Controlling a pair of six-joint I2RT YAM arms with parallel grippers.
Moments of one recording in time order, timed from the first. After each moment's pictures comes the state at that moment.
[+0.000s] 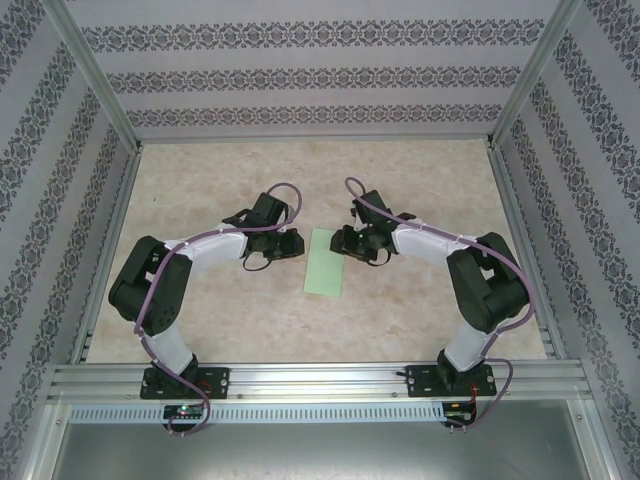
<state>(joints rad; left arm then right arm) -0.52 1.74 1.03 -0.29 0.34 -0.64 0.52 1.72 1.01 -0.35 -0.32 0.68</state>
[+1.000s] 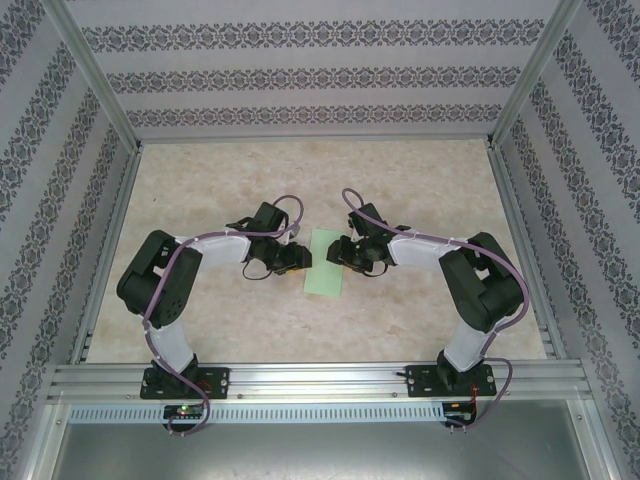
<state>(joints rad) -0.51 1.80 0.98 -0.27 0.54 -0.64 0.55 1.74 0.91 -0.22 -0.33 0.77</state>
